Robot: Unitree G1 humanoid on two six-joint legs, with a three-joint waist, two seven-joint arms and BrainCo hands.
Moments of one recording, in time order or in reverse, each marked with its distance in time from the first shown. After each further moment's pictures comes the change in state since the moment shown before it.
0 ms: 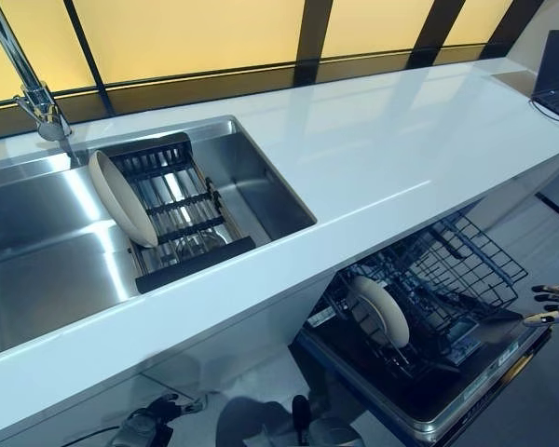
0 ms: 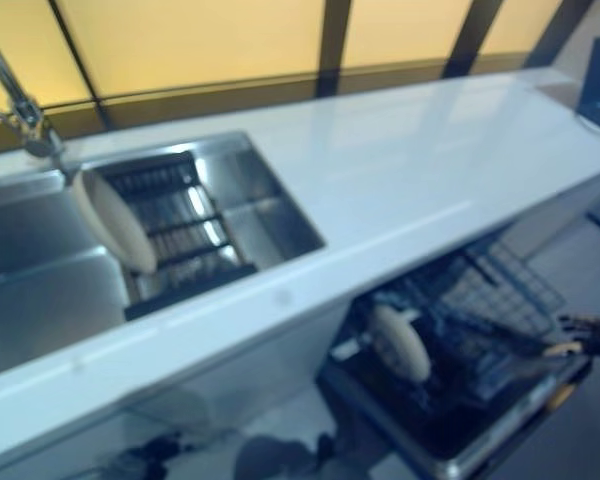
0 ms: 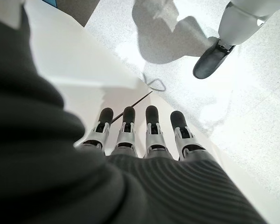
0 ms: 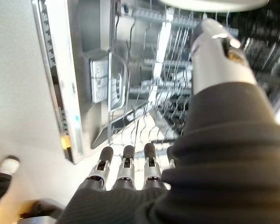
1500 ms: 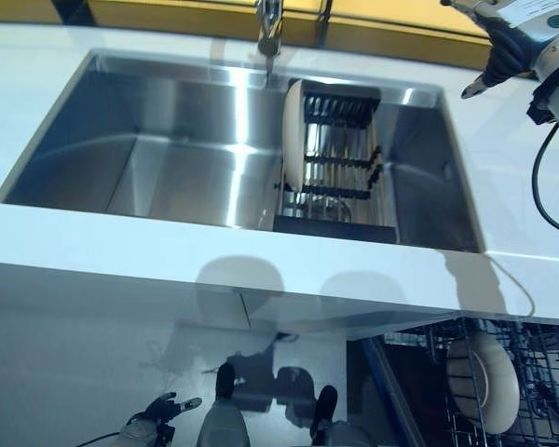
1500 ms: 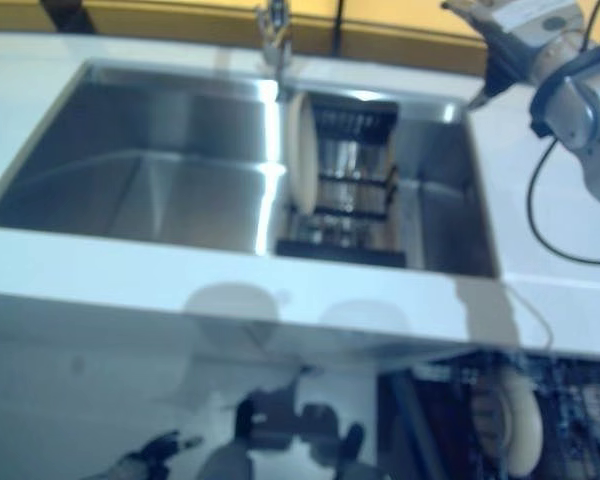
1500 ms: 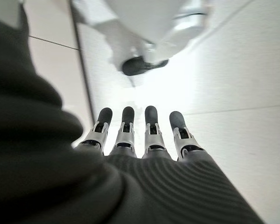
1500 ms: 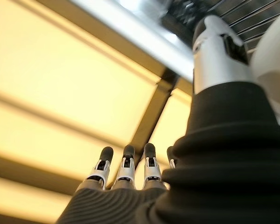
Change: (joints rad) left arm 0.043 0.021 -0.087 -0.070 -0.216 -0.006 0.087; right arm -1.379 -0.049 1.117 -0.145 -0.652 -0.400 -0.608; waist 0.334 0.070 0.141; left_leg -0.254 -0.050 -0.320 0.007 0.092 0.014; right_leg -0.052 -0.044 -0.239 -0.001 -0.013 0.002
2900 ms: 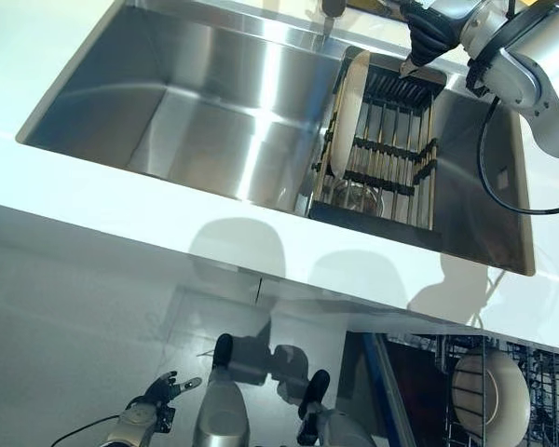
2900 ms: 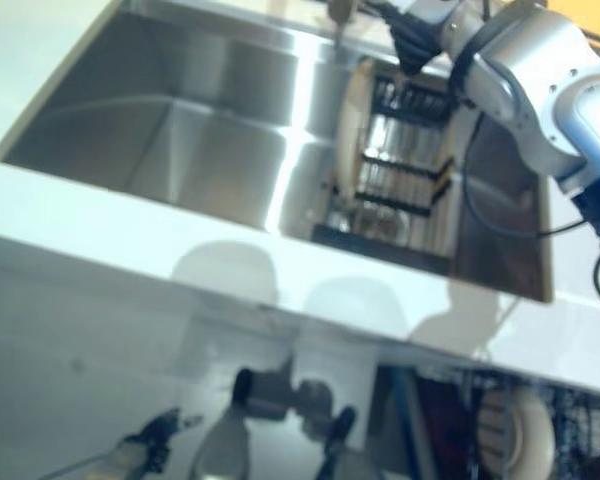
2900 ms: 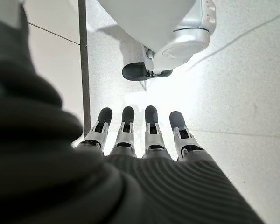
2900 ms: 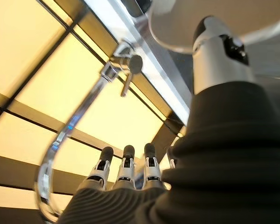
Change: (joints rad) left arm -0.019 0.010 0.032 -0.047 -0.019 -0.037 0.000; right arm -0.136 0.149 0.025 -0.094 -0.146 -0.066 0.051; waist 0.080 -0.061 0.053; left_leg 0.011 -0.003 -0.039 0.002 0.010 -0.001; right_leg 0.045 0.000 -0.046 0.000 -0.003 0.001
